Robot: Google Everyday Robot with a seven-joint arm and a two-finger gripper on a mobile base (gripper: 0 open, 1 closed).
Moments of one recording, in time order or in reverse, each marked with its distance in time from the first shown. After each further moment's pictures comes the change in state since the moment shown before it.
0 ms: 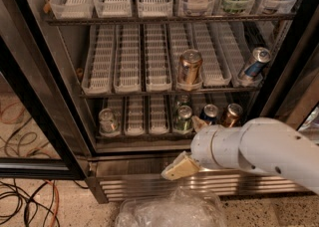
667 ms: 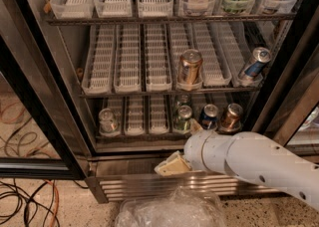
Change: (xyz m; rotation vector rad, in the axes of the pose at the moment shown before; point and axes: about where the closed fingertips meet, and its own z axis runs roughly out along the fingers) arm 0.008 -0.007 0.035 0.090 -0.045 0.094
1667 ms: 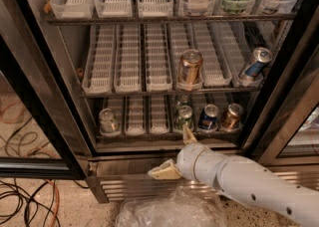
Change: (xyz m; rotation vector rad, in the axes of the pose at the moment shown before) arm 0.015 0.010 0.043 0.048 -0.153 -0.030
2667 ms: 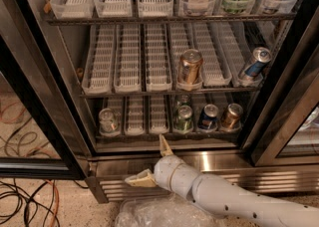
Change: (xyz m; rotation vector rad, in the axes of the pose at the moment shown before) arm 0.006 0.053 0.077 -0.034 -0.207 0.037
